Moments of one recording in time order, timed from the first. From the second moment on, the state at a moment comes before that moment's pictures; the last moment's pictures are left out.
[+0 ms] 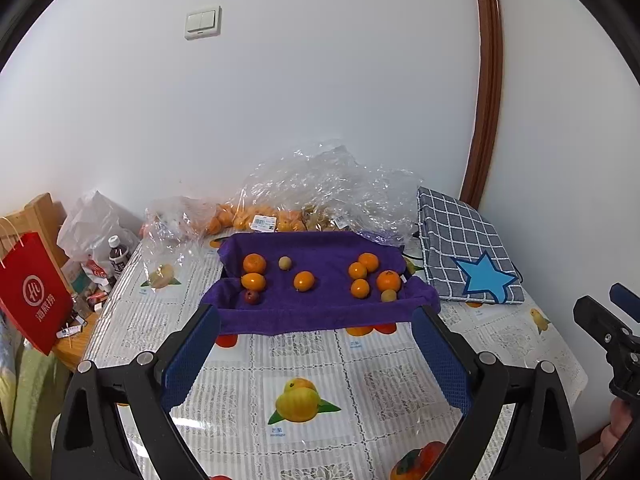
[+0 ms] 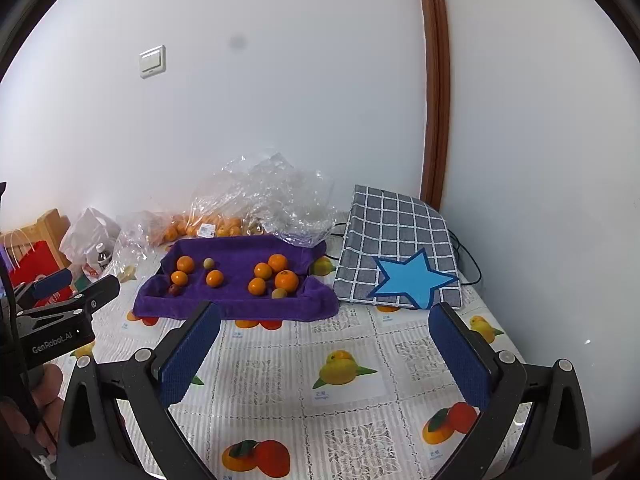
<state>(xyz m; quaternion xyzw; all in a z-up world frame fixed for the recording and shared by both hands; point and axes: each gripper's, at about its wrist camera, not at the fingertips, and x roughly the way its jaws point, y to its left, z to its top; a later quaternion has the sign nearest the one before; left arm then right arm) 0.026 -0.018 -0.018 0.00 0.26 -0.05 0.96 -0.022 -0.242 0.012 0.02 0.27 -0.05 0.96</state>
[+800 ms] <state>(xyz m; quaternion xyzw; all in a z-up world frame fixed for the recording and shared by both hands) 0.025 -0.010 -0.023 -0.02 0.27 -0.05 0.96 -0.023 -0.231 0.011 0.01 0.27 -0.04 0.96</state>
